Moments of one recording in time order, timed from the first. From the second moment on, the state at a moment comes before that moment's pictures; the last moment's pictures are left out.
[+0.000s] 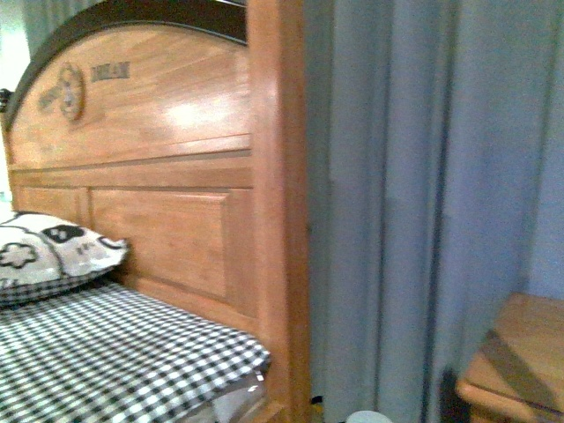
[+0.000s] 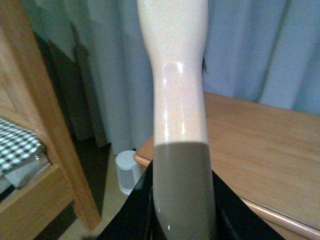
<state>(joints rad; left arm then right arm) 0.06 0.22 0.24 0.23 -0.01 0.04 0.61 0.58 0.53 0.00 0.64 0.08</state>
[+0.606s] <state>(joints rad) 0.06 0.22 0.24 0.23 -0.01 0.04 0.61 0.58 0.53 0.00 0.64 0.08</state>
